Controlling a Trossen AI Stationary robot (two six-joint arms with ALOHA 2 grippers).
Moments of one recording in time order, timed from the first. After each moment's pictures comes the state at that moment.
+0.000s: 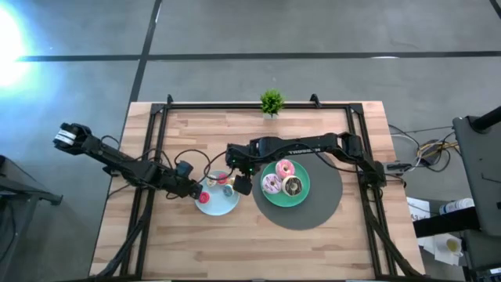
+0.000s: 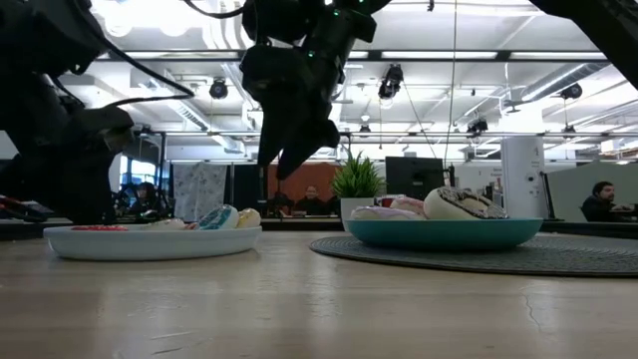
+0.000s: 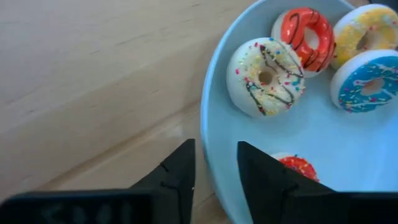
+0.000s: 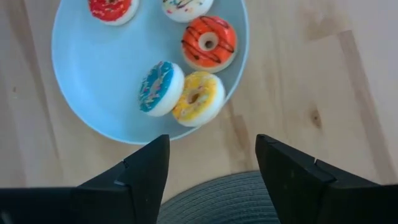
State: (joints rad) left arm -0.34 0.98 0.34 -0.41 -0.34 -1.37; right arm -0.02 2.20 1.90 -0.85 -0.09 0.30
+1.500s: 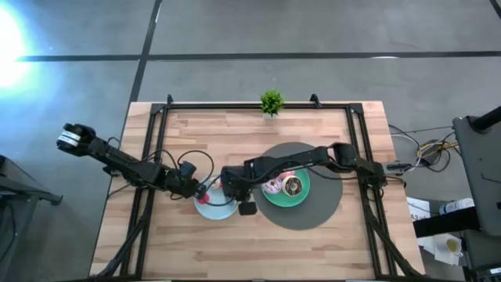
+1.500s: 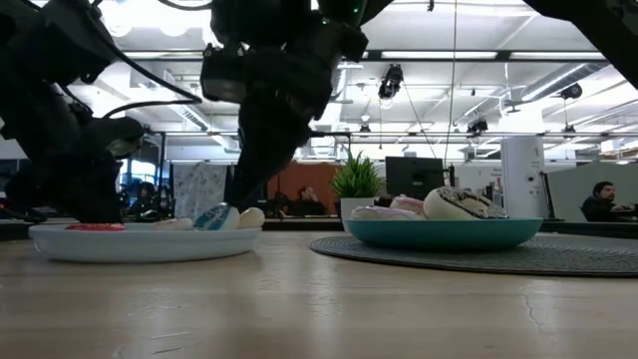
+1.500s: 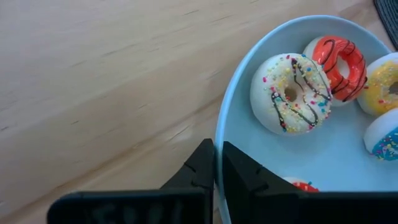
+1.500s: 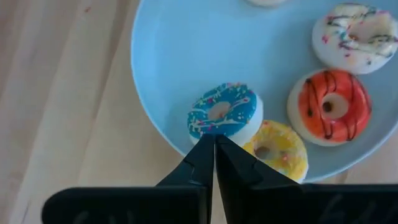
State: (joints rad) left arm -0.32 1.08 0.34 -0.32 -0.36 -1.36; right arm 0.08 2.29 1.89 -0.69 -0.20 -0.08
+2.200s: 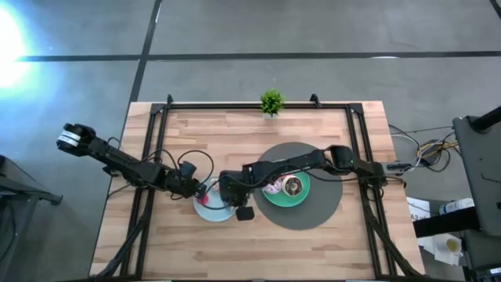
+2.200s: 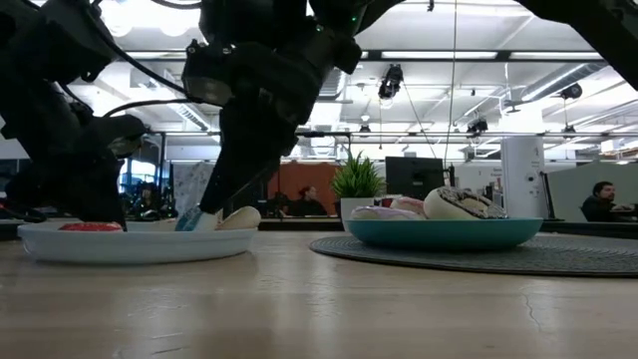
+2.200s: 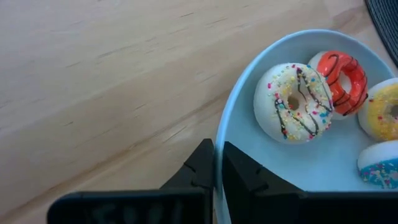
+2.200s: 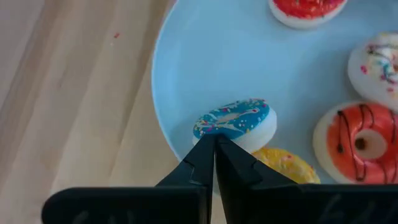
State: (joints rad) left arm -0.32 1.08 0.34 -0.31 -0.36 -1.37; right arm 0.10 2.33 1.89 -0.59 -0.26 -0.06
